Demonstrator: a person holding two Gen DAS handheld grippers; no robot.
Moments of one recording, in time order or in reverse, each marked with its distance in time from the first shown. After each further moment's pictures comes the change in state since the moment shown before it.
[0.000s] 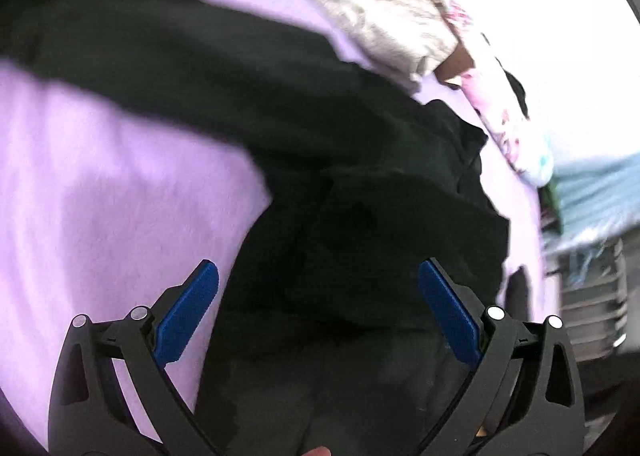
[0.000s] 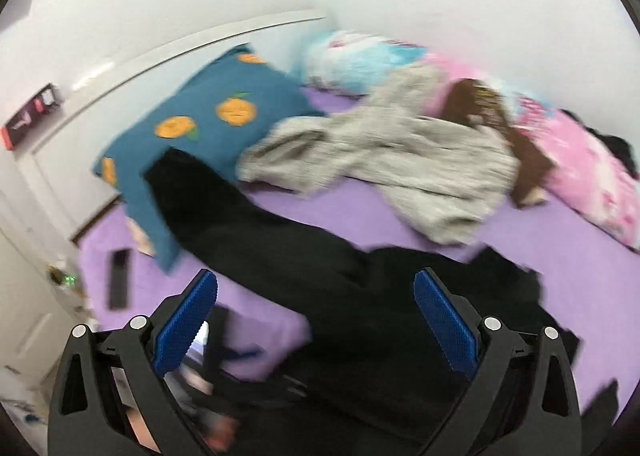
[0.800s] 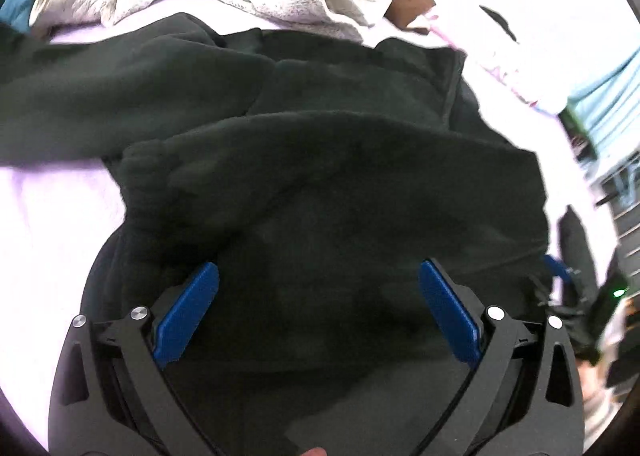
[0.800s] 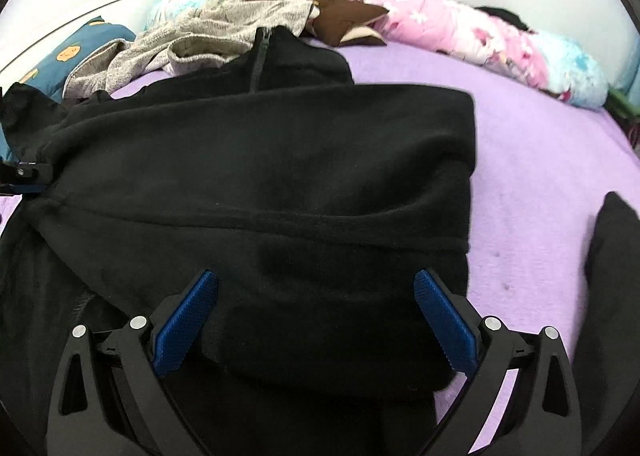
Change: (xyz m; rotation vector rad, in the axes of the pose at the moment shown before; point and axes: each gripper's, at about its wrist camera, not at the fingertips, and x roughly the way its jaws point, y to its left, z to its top) left arm 0.075 -0.092 -0.038 0.332 -0.081 0.161; right arm 0.025 -0.310 -0.351 0.227 0.008 -0.335
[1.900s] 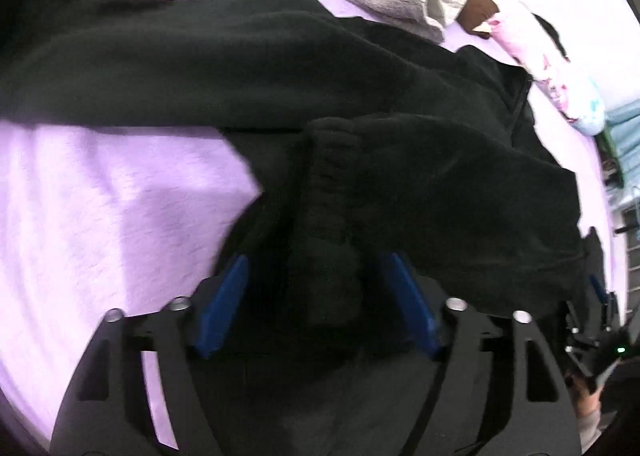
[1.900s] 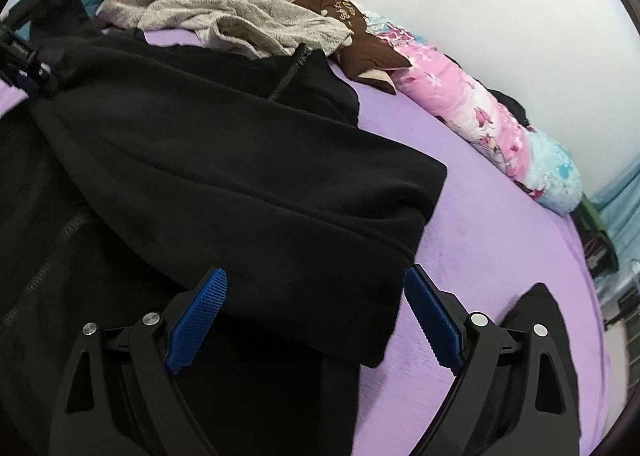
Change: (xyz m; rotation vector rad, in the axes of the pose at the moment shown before) left arm -0.013 0.054 0.023 -0.105 0.115 0.180; right arm -0.036 0.022 0.003 -0.329 -0.055 -0.144
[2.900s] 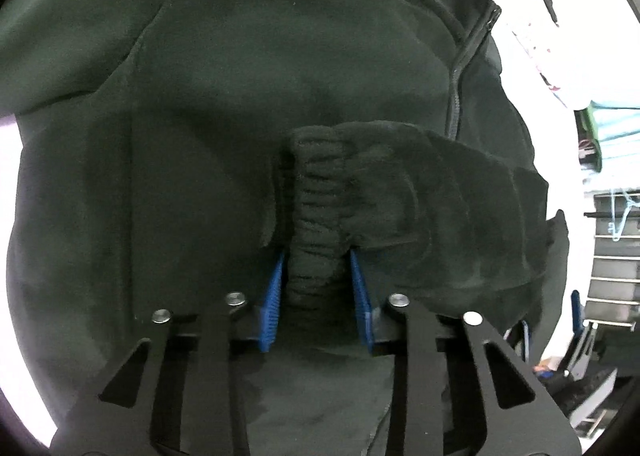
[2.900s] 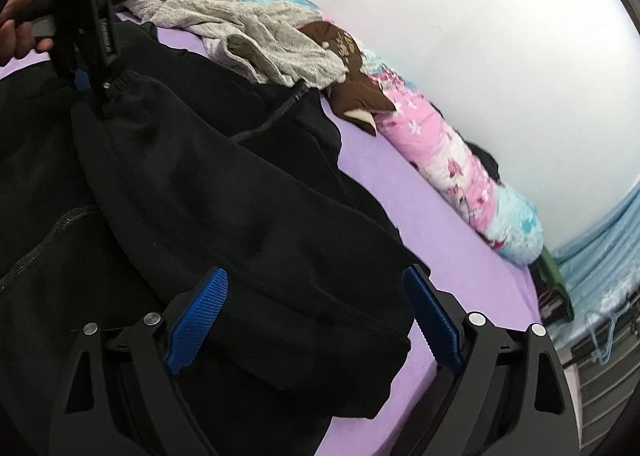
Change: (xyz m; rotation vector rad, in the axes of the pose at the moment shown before) left arm 0.063 -0.106 0.020 -0.029 0.265 -0.188; right arm -0.025 0.012 0.004 -0.148 -0.059 -0.174
